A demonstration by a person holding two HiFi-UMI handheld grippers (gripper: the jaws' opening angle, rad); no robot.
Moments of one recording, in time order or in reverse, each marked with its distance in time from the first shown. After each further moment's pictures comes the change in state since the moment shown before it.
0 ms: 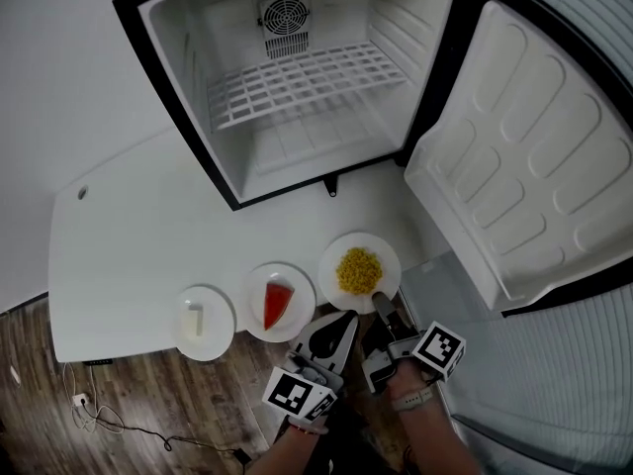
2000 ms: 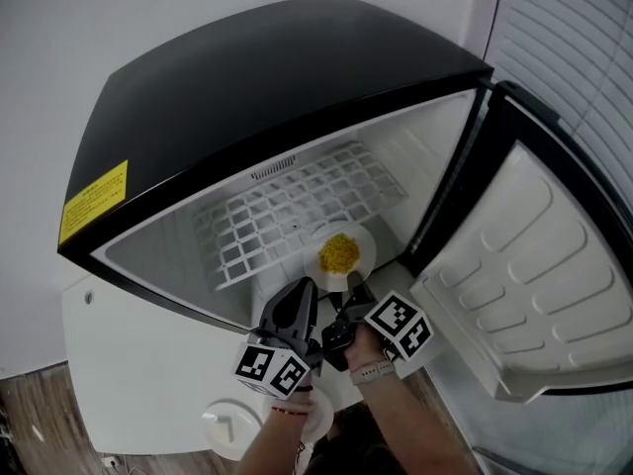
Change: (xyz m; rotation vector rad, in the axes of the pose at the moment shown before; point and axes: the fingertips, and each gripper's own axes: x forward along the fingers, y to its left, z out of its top) left arm 0.171 0.203 0.142 -0.037 -0.020 0.106; right arm 0.232 0.101 0.112 -0.035 -0.208 -0.158
